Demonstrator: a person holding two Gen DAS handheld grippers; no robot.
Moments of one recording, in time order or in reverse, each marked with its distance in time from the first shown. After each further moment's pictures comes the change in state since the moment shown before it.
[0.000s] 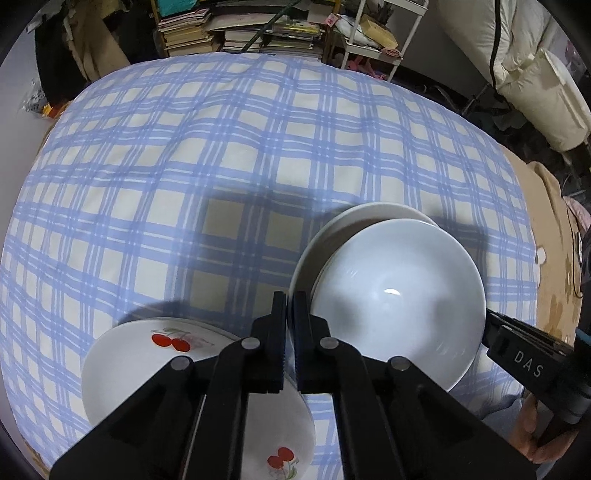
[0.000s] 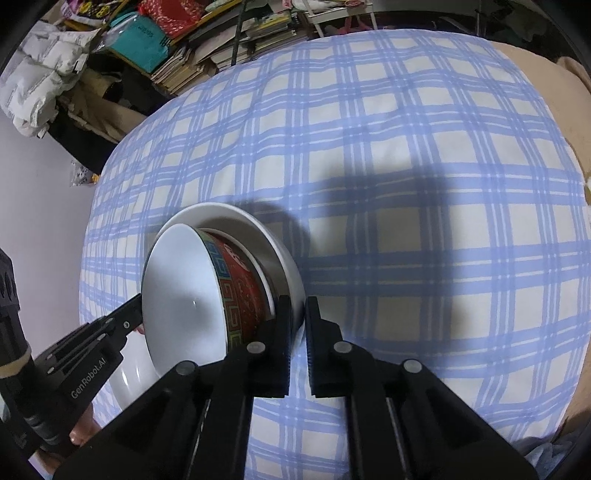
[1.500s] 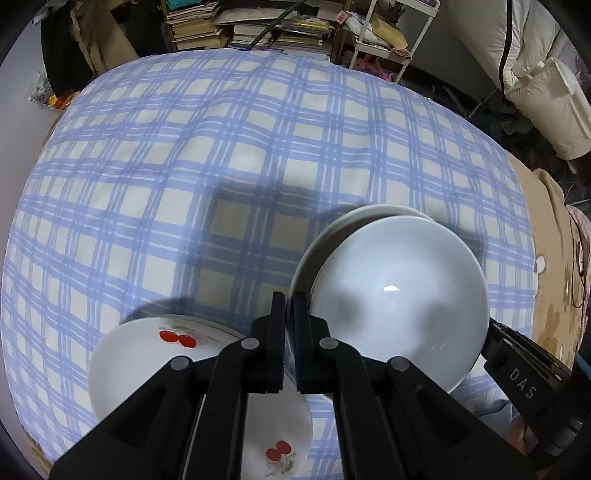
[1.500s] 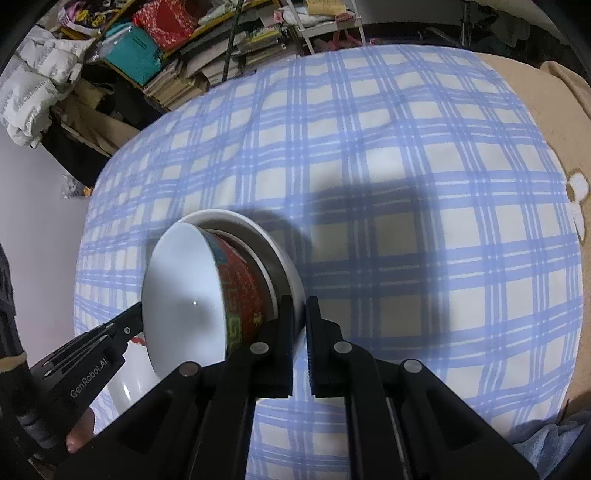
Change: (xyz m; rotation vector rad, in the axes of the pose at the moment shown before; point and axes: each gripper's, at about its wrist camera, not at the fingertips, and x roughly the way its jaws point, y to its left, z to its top) left arm -0.004 0.005 0.005 -0.016 0.029 0.011; right arm -0.011 0.013 -0.006 0.023 -0.063 -0.047
